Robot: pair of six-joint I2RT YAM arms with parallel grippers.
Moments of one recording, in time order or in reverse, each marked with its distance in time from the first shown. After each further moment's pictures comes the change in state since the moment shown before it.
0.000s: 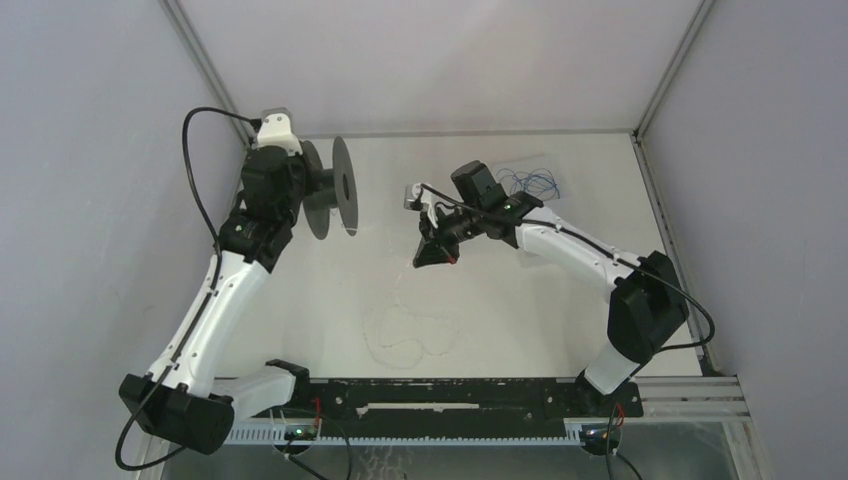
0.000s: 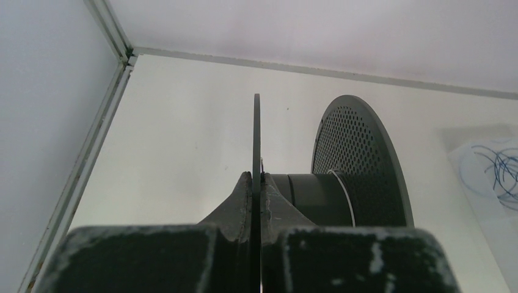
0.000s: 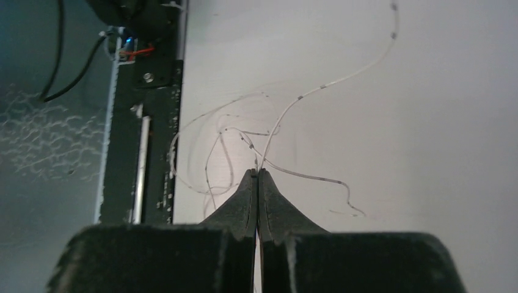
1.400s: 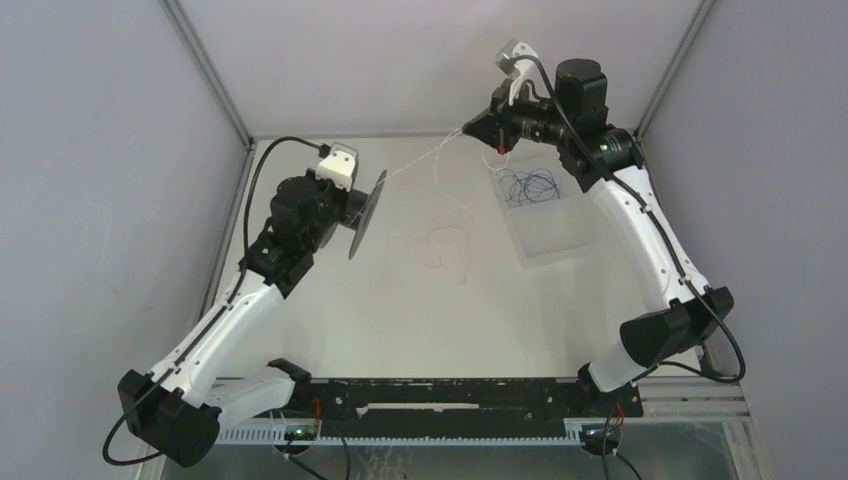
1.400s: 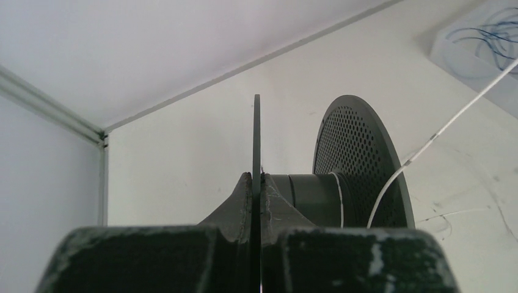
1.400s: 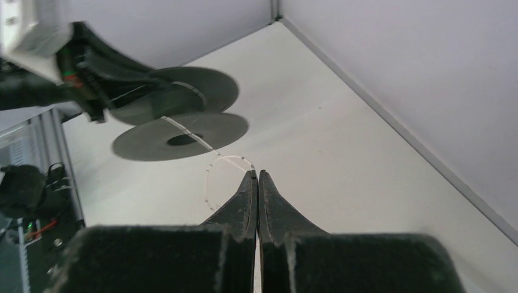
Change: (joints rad) left arm -0.166 -0.046 -0.211 0.222 0.109 0.402; right arm -0.323 -0.108 0.489 -0.047 0.172 0.278
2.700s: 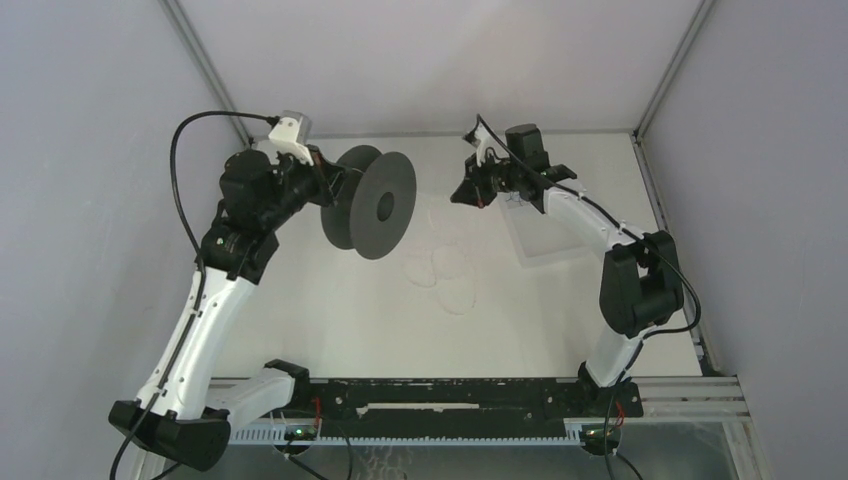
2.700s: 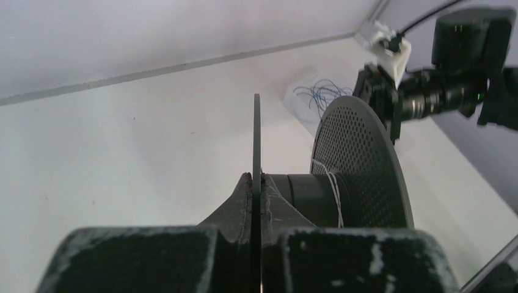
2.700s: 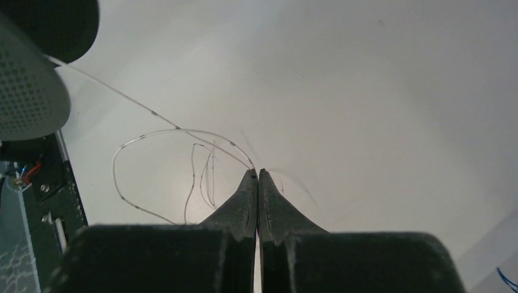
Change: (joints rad) left arm 0.158 -0.023 0.258 -0.260 0.488 -0.401; right arm -0.007 0.202 -0.415 0.235 -0.043 0.005
